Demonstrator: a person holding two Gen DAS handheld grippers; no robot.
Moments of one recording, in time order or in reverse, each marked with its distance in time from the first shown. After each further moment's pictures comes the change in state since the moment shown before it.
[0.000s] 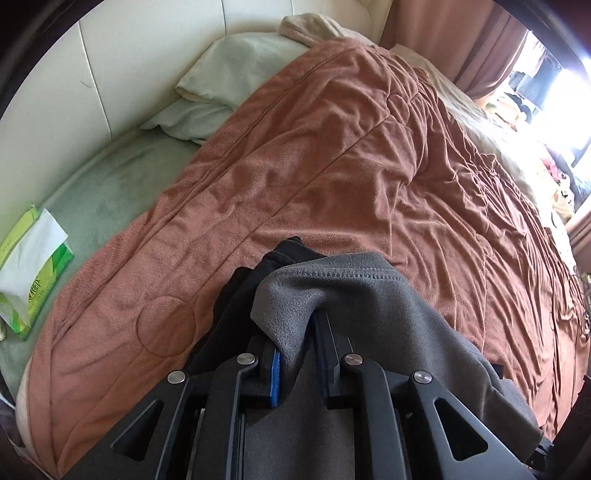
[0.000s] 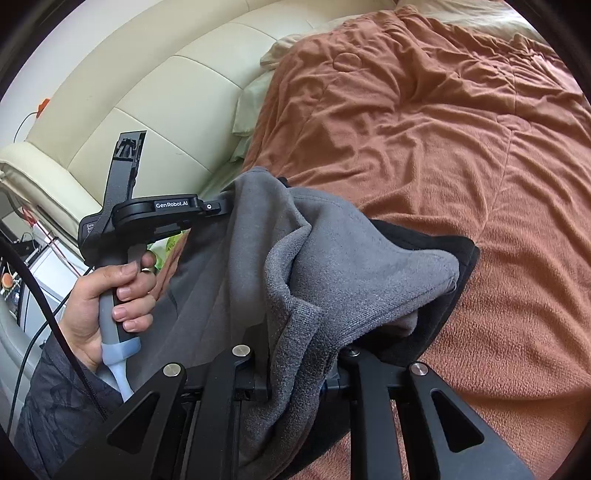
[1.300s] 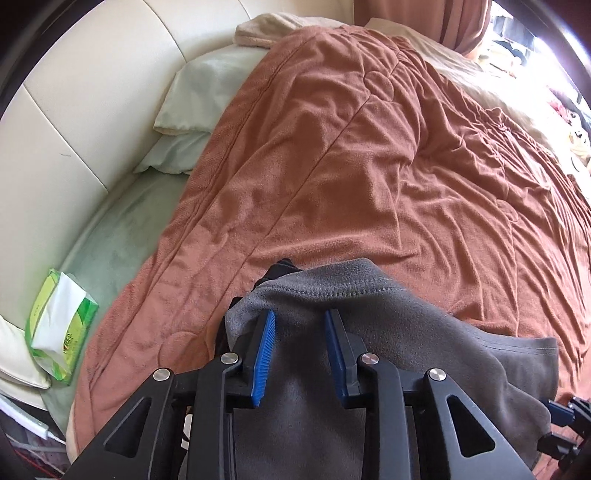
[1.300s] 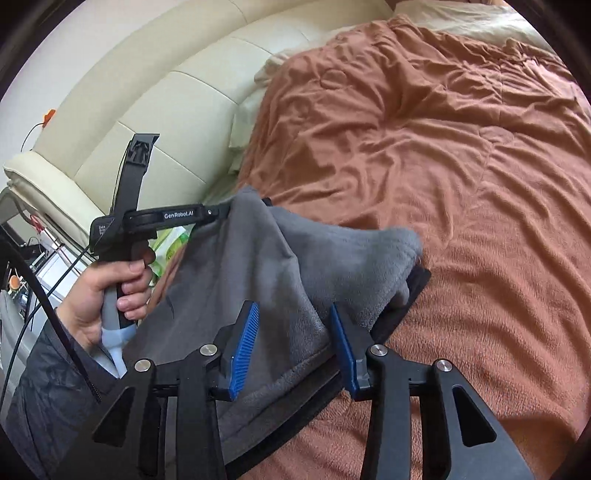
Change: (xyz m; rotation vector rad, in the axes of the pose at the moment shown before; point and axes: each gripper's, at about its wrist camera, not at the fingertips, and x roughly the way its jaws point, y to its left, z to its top) left arm 0.018 -0.044 0.018 0.190 0.024 0.180; right arm -0.028 -0.048 -0.007 0.001 -0.029 0.025
